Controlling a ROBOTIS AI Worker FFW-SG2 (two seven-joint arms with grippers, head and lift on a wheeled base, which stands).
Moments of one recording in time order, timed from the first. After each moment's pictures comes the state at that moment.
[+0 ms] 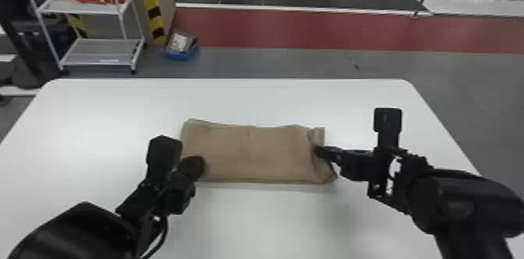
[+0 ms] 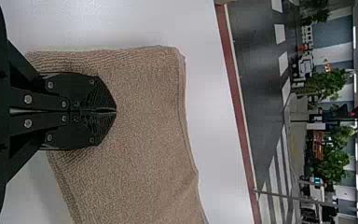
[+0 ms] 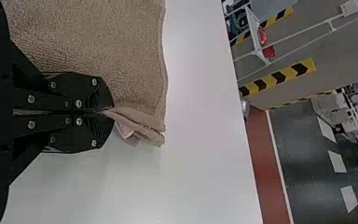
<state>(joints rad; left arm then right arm) 0.07 0.30 -0.35 -1.79 0.23 0.59 0.08 -0.07 -0.16 -0.06 -1.69 -0.28 0.88 0.33</state>
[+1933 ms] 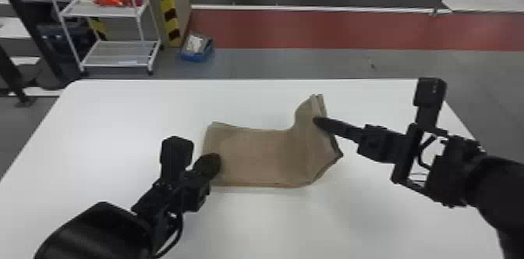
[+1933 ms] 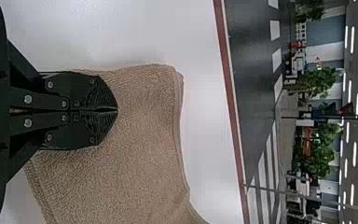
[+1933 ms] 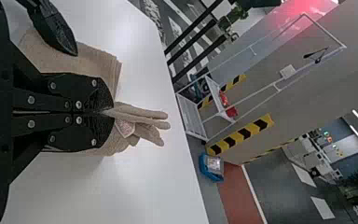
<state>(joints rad) 0.07 0.29 -0.35 -1.72 0.25 0.50 0.02 -0.04 -0.17 -0.14 -1.96 -0.65 1.06 0.30</state>
